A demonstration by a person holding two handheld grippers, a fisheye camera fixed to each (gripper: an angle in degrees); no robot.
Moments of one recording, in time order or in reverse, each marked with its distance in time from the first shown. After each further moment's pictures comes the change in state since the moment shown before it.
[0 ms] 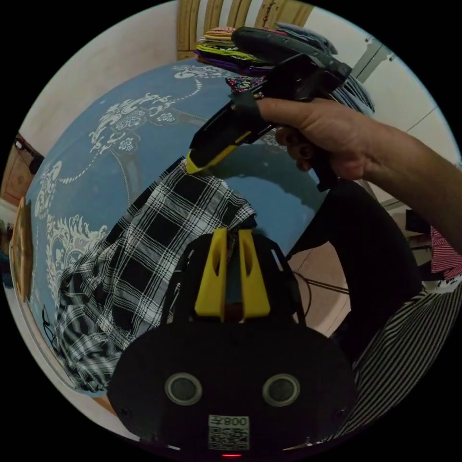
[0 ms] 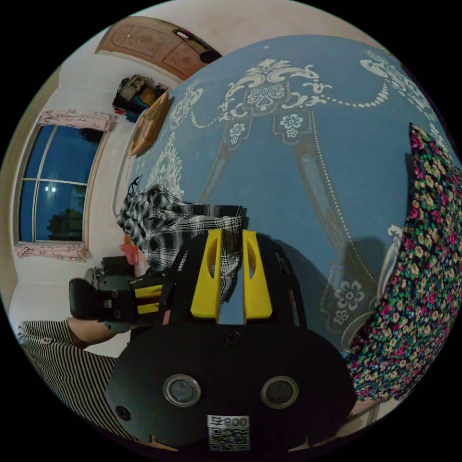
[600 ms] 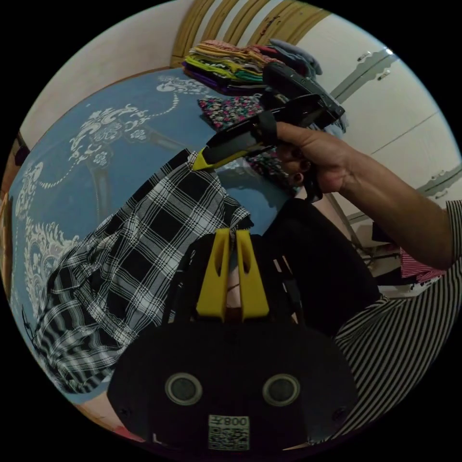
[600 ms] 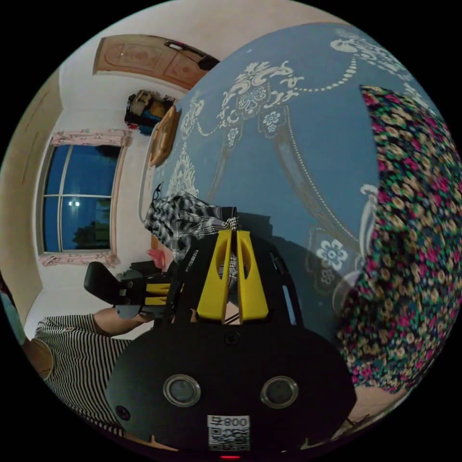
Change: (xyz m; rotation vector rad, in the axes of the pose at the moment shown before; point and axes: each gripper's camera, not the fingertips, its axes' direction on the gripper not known) left arm 0.037 0.054 -0.037 0.094 0.215 0.020; right arm -0.011 0.020 -0.056 0.076 -0.173 0.067
